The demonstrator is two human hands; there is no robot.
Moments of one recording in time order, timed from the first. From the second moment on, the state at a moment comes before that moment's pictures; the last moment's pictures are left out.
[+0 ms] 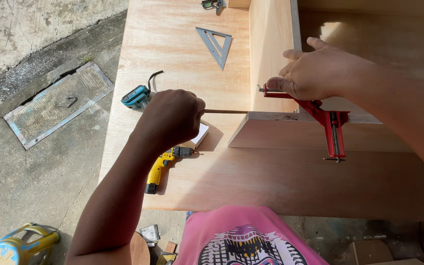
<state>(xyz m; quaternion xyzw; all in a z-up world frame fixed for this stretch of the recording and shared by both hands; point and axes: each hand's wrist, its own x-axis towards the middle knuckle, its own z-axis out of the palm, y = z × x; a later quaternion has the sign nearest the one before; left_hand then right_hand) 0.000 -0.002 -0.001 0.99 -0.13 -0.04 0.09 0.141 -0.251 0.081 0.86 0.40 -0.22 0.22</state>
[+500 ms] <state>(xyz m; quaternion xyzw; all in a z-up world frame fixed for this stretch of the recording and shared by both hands) 0.001 -0.005 -0.003 0.99 -0.13 -0.04 0.09 0.122 -0.314 0.094 0.88 0.47 -0.05 -0.09</state>
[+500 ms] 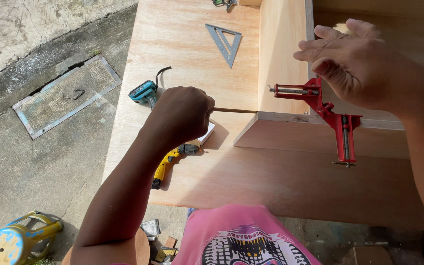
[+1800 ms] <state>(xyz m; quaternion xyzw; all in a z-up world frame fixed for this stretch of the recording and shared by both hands) -0.003 0.000 -0.006 0.98 -0.16 -0.01 0.11 0.131 -0.302 0.065 0.80 0.59 0.06 -0.10</state>
